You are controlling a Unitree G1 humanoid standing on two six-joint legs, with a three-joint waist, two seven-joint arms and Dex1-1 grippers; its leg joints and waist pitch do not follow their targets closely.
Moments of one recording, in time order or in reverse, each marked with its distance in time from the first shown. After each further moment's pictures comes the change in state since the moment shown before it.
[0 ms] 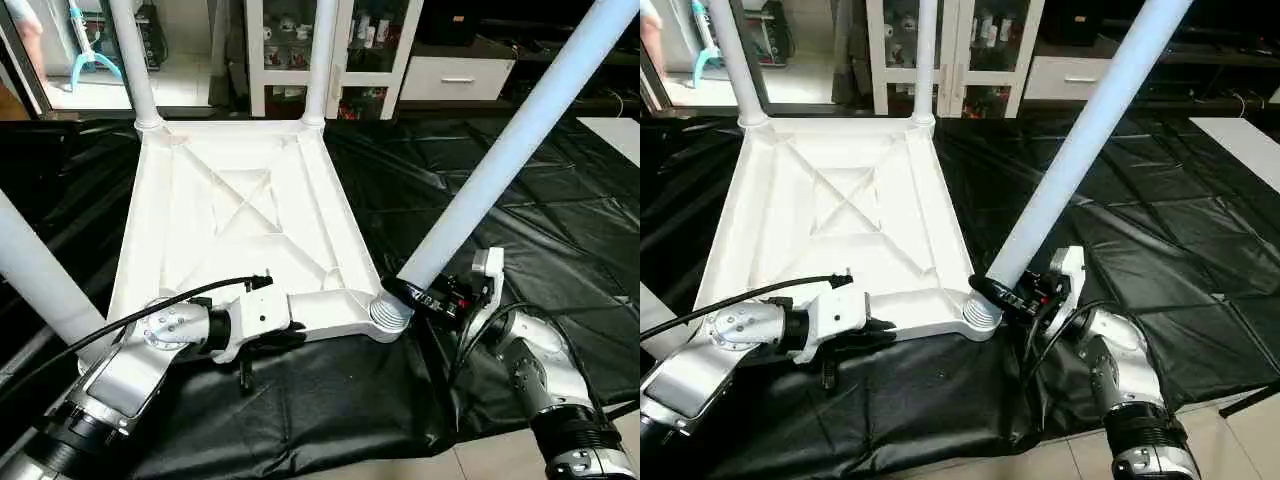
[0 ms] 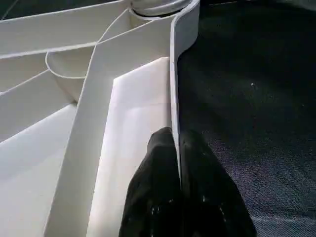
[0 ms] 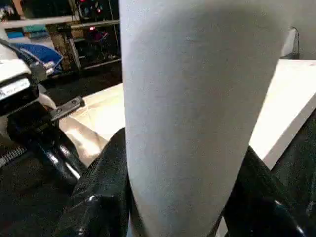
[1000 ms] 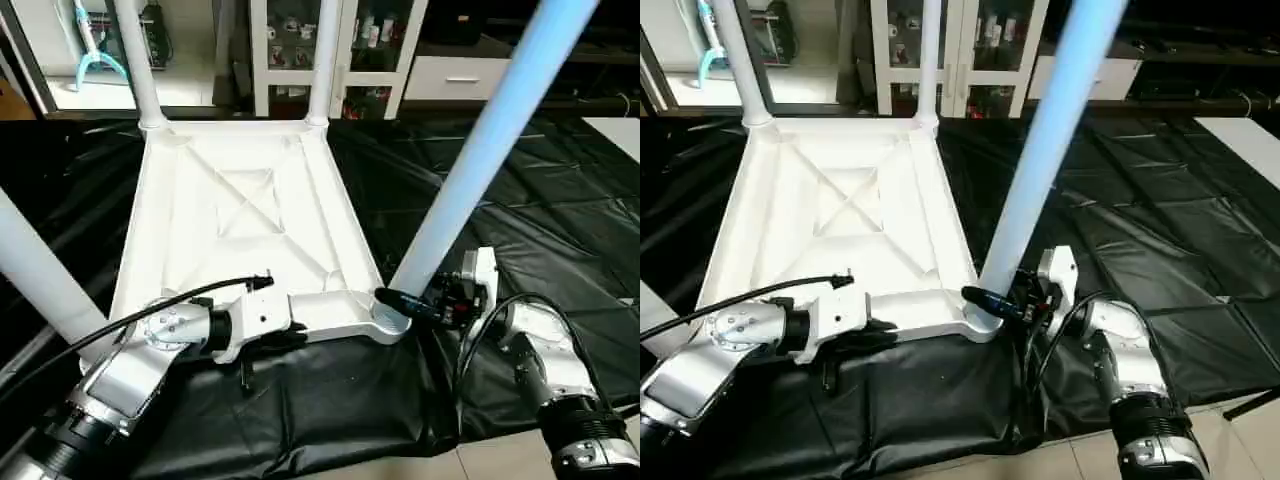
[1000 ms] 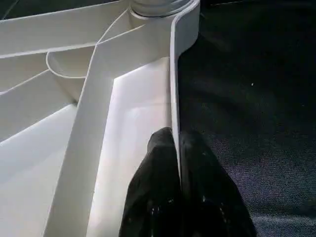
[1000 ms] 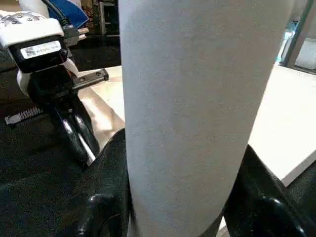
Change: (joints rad) left arm 0.000 -0.001 -0.003 -0.002 -0.001 -0.003 0.000; right arm -0.025 -0.034 0.049 0.001 -0.079 -0.110 0.067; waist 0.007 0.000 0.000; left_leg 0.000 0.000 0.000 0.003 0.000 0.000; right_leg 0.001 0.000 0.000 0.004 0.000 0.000
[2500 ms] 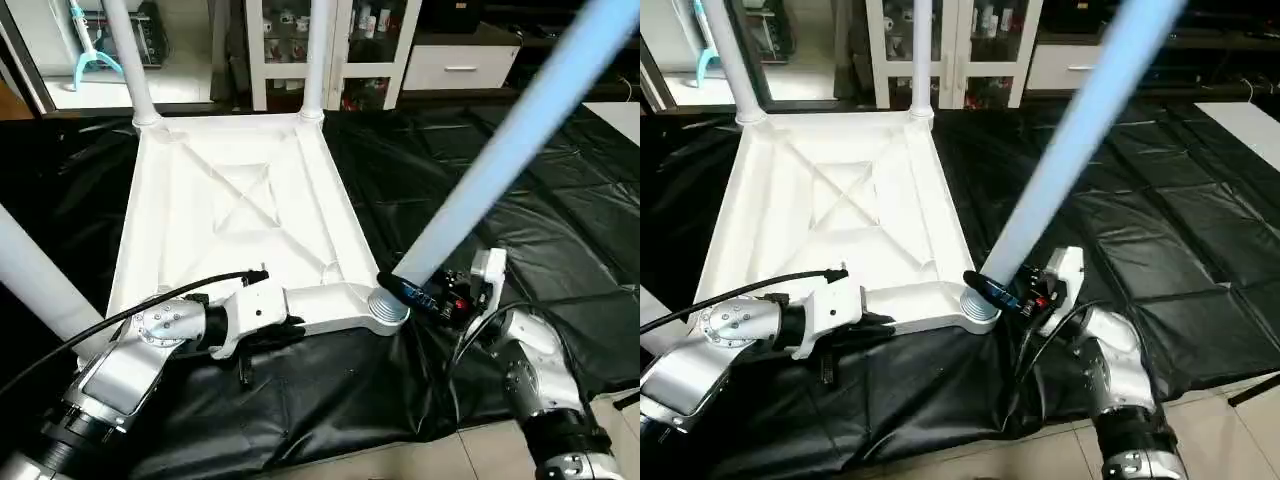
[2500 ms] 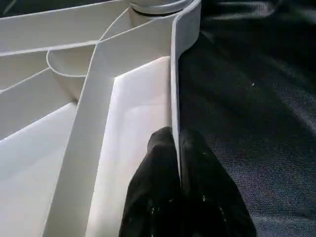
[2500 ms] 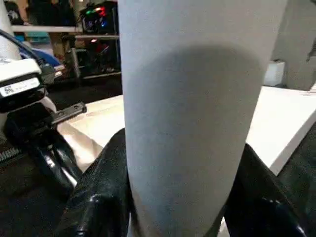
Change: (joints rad) left arm -0.001 0.000 0.017 0.001 -0.018 -0.003 0.005; right arm 0.044 0.091 -0.086 -0.031 0.062 -0.009 -0.070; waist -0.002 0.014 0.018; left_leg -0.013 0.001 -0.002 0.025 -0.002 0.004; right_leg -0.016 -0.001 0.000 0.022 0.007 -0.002
